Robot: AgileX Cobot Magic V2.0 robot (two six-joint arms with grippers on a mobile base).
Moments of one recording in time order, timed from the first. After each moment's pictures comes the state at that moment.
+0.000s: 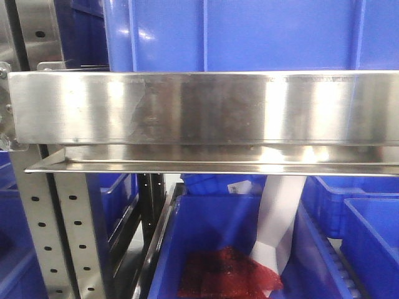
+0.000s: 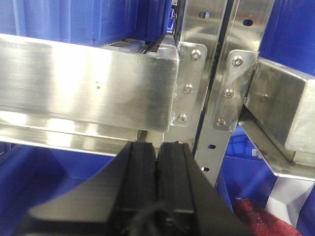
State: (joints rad) left arm -0.02 -0.01 0.03 -0.13 0.05 0.16; right arm -0.01 0.21 -0.25 0.08 0.04 -0.08
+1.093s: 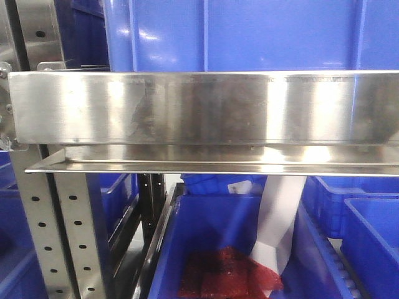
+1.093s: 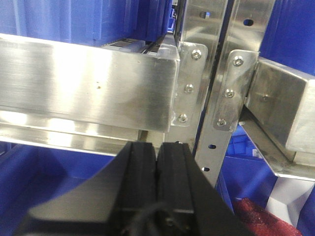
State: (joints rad) left arm -0.02 -0.01 0.03 -0.13 0.05 0.16; right arm -0.01 0.02 0.01 0.04 -0.07 0.01
